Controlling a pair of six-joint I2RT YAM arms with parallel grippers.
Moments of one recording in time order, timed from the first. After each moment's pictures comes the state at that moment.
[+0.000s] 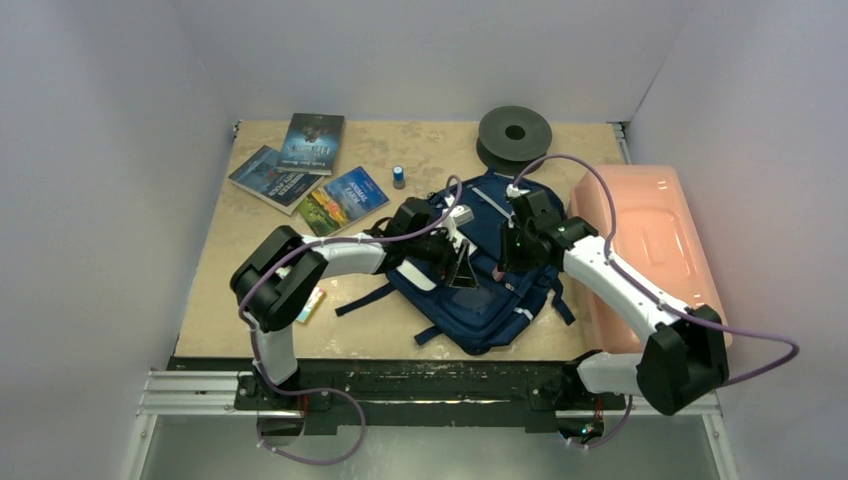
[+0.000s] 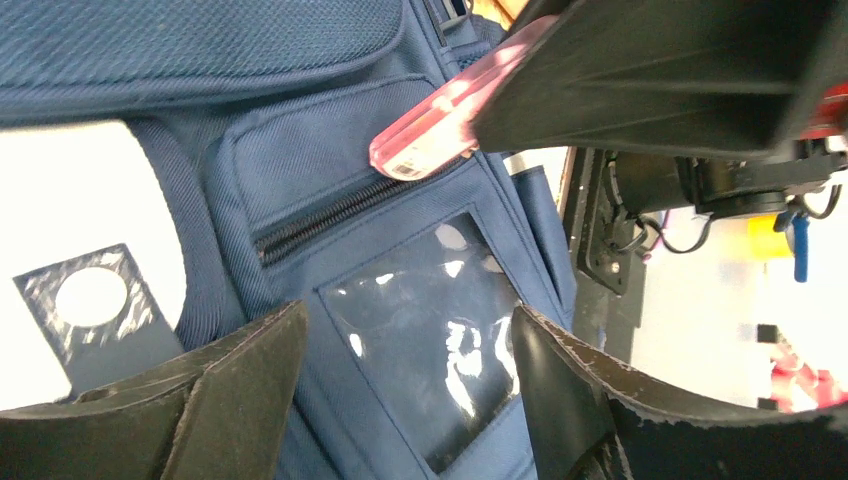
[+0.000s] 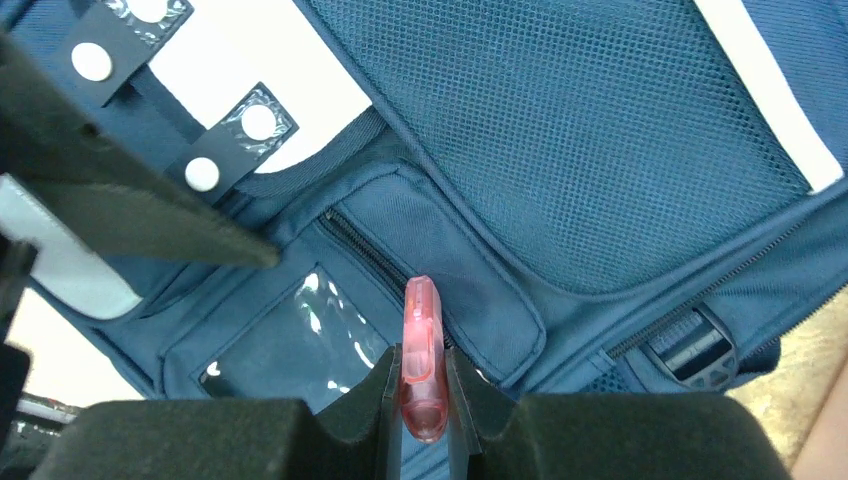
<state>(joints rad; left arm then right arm) -0.74 1.85 1.02 0.24 0.75 -0.36 0.45 1.29 0.96 -0.72 -0.01 0.37</state>
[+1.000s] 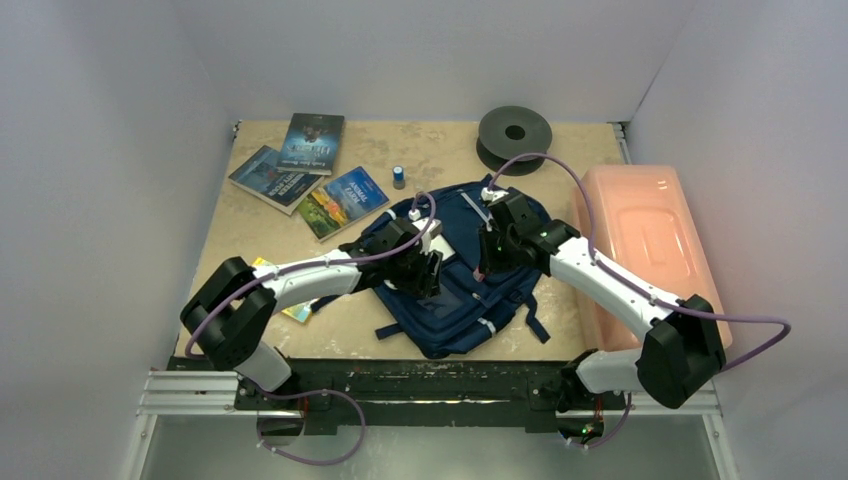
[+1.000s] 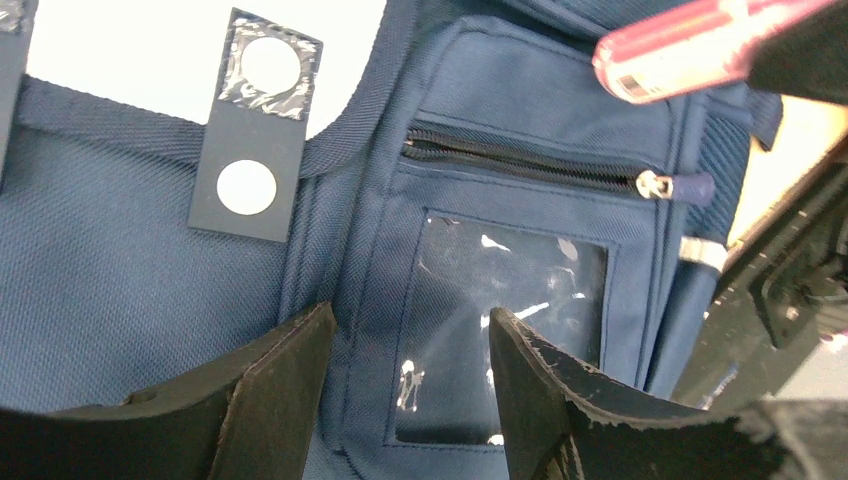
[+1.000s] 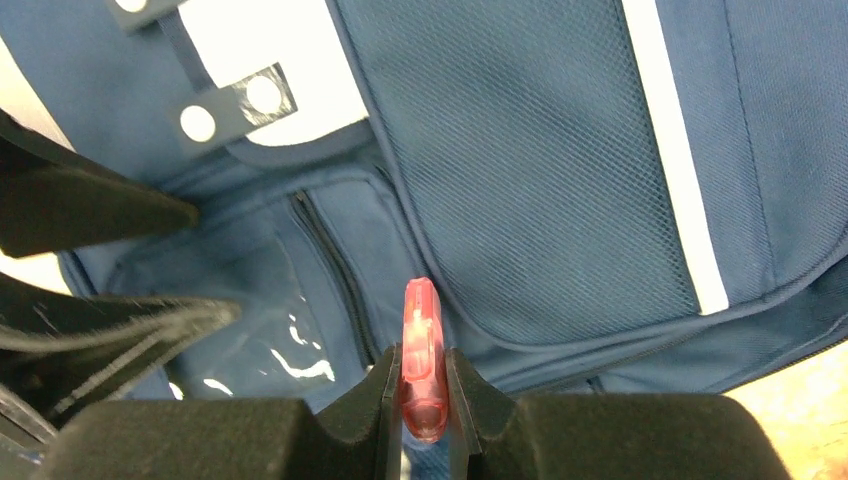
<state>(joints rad) -0.80 1.57 0.88 -0.19 0.16 -0.41 0.59 1.32 0.99 -0.65 0.01 0.36</state>
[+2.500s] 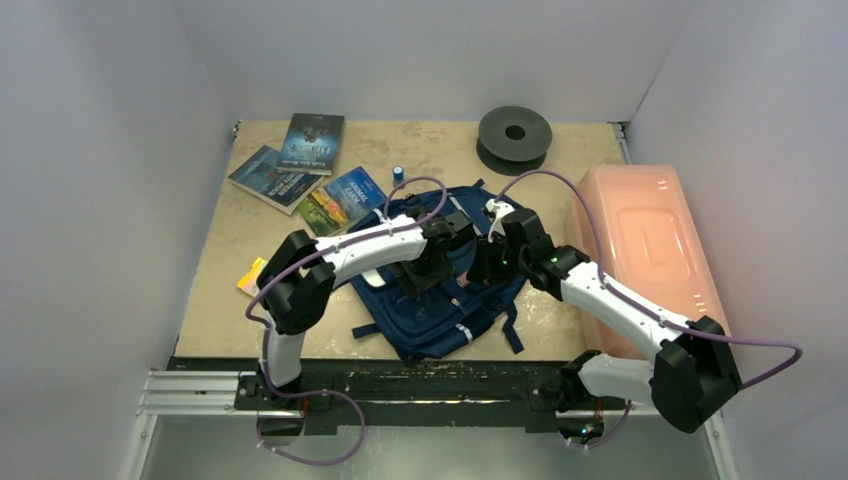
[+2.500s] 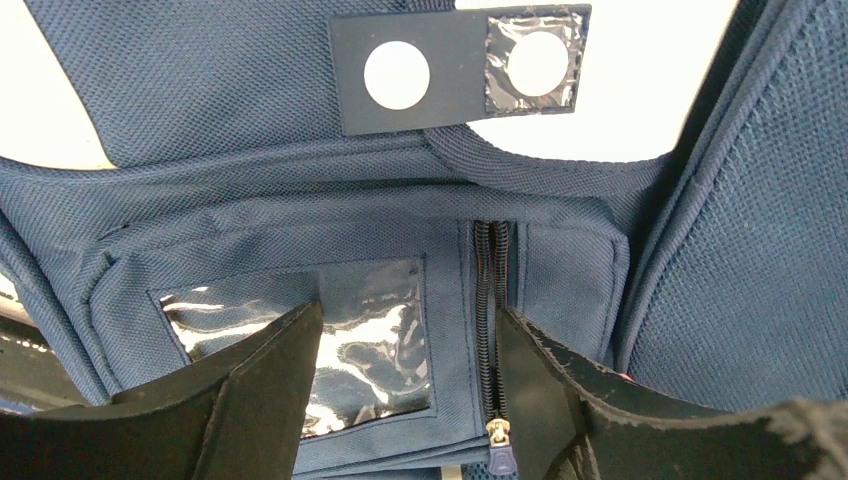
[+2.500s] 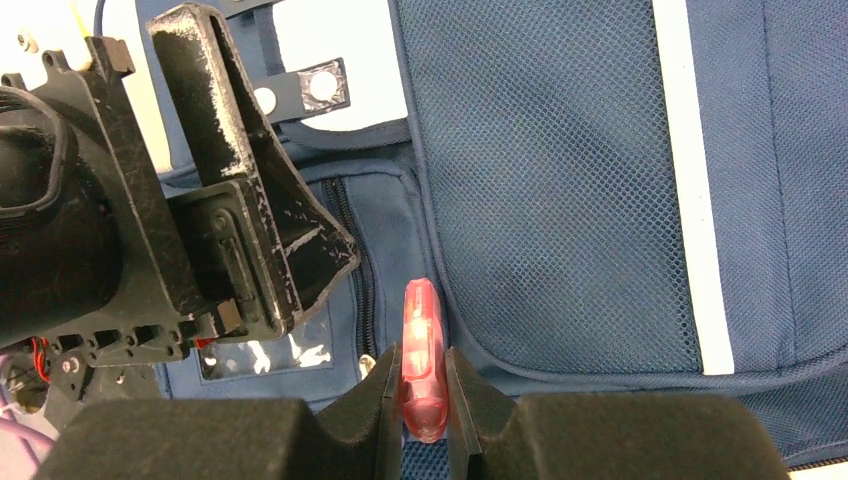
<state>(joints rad) -0.94 1.94 1.53 -1.13 -0.24 -1.55 0.57 1.19 0.76 -0.35 -0.20 0.39</state>
